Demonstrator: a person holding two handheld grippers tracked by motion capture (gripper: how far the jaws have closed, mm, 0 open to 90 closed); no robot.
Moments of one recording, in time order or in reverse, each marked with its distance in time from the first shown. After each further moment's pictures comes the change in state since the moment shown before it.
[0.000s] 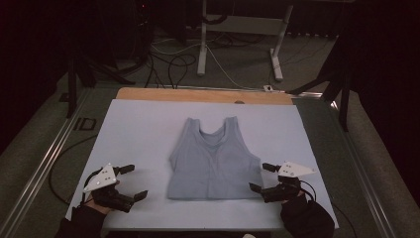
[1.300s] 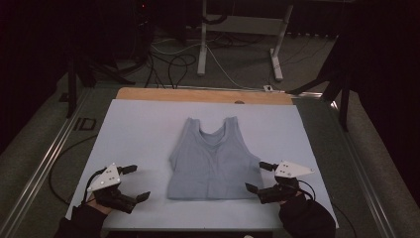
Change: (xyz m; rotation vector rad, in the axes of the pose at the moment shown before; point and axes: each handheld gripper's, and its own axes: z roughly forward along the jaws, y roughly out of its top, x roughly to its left) left arm -0.008 0.011 0.005 0.065 -0.021 0.035; right arm 0.019 0.022 -0.002 -0.004 -0.002 -0.040
